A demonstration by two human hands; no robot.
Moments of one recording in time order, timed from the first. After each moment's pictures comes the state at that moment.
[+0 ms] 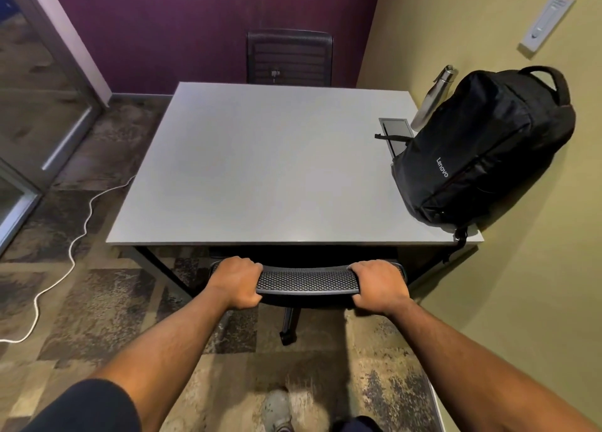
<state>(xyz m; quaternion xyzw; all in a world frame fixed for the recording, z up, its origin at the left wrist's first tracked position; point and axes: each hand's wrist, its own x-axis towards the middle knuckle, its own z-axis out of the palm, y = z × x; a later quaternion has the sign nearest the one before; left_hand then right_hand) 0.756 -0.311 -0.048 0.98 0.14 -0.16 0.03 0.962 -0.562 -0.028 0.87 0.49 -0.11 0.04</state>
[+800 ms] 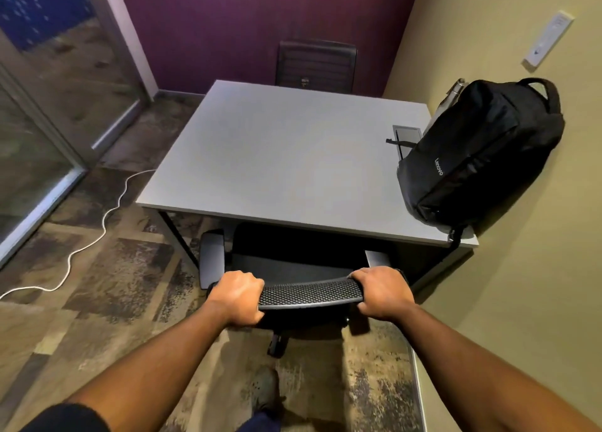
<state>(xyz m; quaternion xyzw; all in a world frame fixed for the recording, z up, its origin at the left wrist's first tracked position) 0.683 -0.450 -0.044 0.97 0.21 -0.14 0.01 0.940 -0.659 -0.015 0.82 0.57 -0.10 0.05</state>
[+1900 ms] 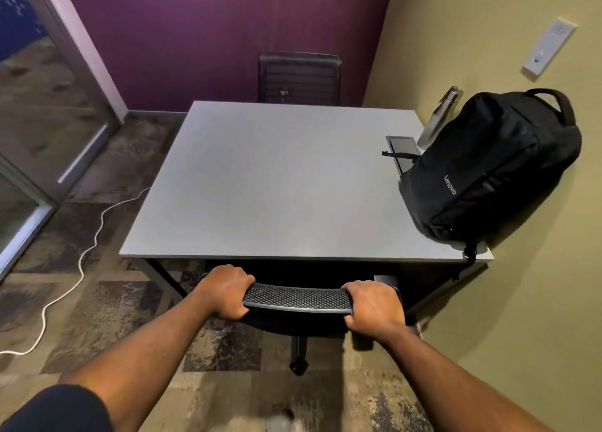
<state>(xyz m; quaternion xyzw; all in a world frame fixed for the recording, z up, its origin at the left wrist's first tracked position) 0.730 -0.274 -0.029 0.98 0.10 -0.18 0.02 0.929 -0.548 -0.030 0.88 0.48 -0.07 0.01</state>
